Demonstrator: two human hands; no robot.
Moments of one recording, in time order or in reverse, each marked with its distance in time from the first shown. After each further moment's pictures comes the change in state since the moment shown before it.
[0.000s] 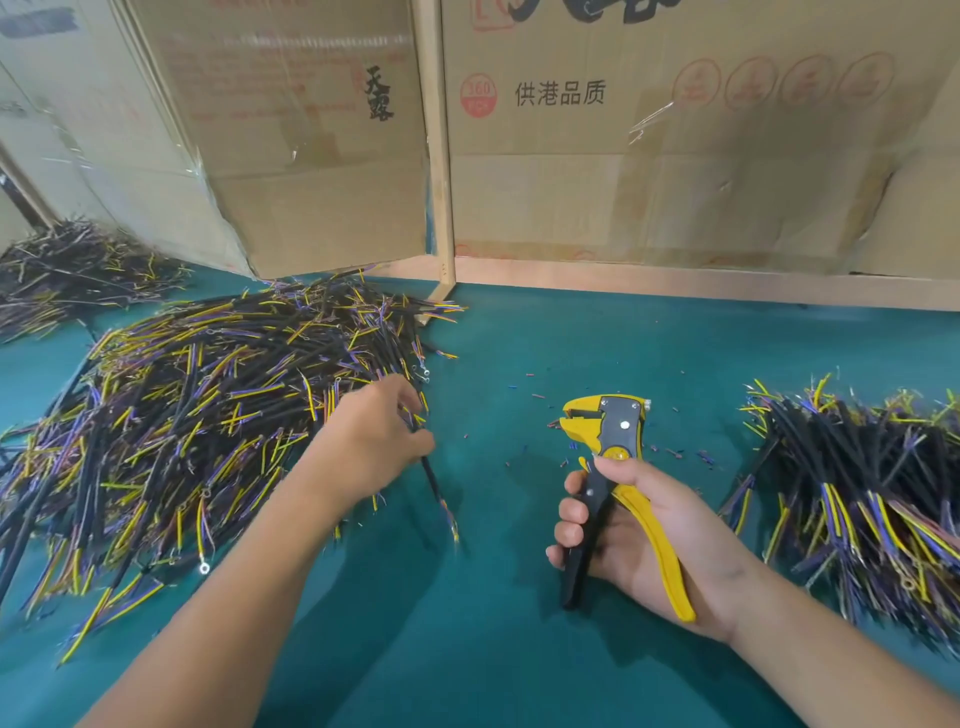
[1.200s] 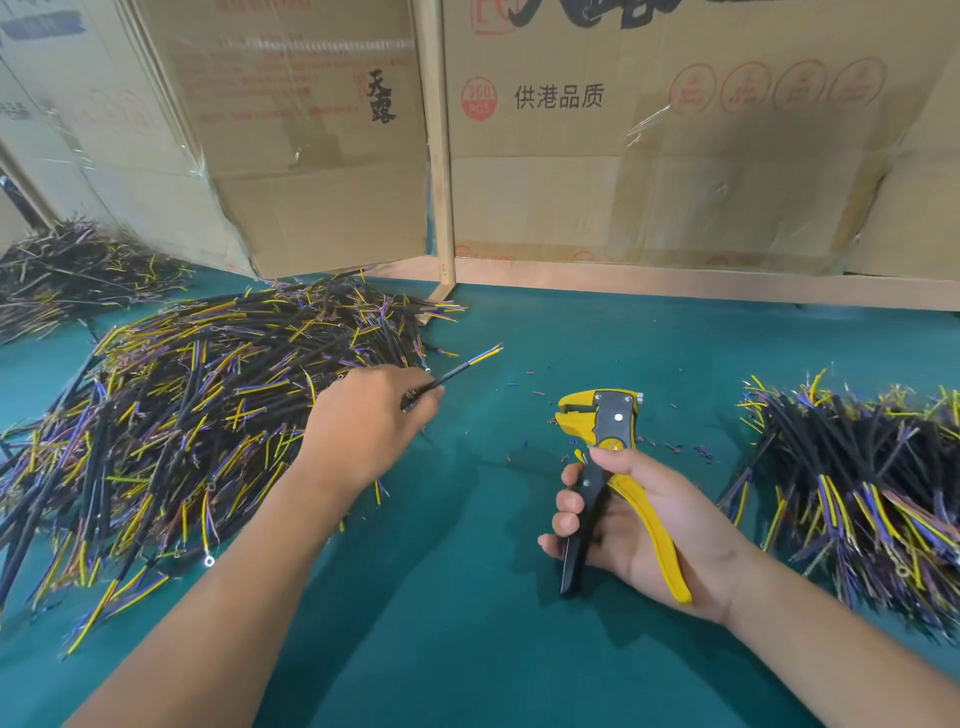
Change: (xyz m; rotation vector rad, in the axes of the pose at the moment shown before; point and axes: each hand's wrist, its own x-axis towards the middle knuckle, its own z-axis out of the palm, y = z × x) left_hand -0.004 0.006 -0.003 0.258 0.301 0.310; right_hand 0.002 -0.001 0.004 -0.015 0.023 0.005
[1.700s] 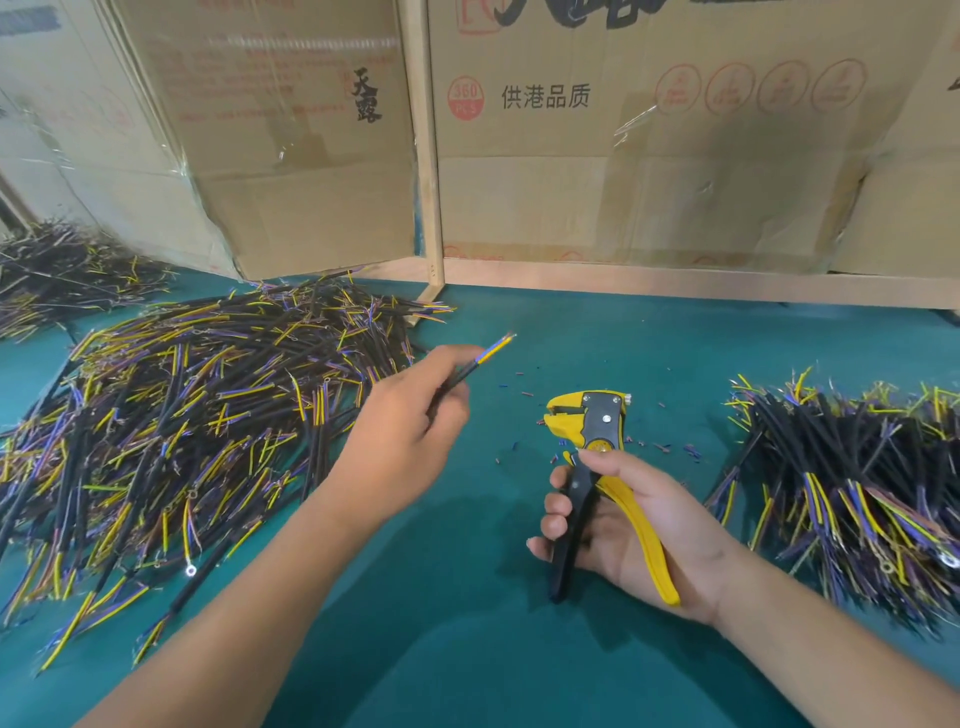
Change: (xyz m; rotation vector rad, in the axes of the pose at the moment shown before) left_hand -0.011 0.041 0.001 -0.557 0.095 0.220; right_hand 0.000 0.000 0.000 0.003 -0.014 0.014
